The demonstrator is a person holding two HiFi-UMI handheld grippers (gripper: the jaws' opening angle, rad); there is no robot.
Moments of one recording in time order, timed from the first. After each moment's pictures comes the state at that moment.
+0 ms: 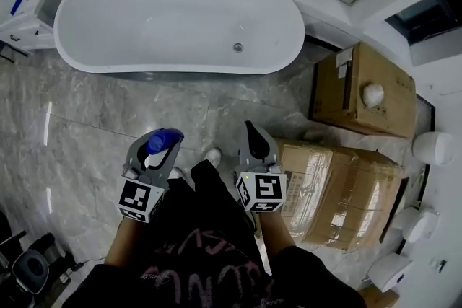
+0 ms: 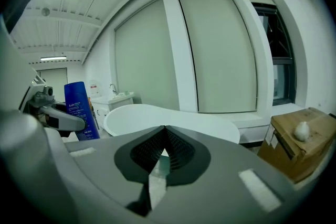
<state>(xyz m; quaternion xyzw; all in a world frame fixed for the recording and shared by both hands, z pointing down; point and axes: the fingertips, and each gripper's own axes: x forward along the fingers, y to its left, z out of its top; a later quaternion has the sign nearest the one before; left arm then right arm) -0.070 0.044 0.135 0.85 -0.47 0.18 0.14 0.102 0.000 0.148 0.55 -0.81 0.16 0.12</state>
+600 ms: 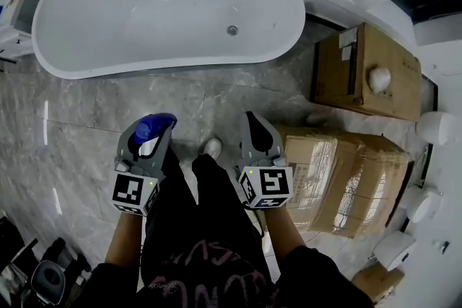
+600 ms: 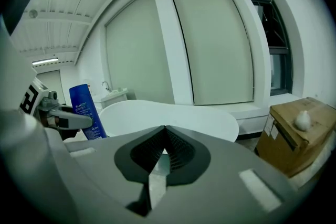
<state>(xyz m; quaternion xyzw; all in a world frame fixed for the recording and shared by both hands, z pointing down) -0.087 -0.023 0.172 0.84 -0.49 0.18 0.16 0.102 -0.039 0.188 0.55 -0.80 0.20 0.13</state>
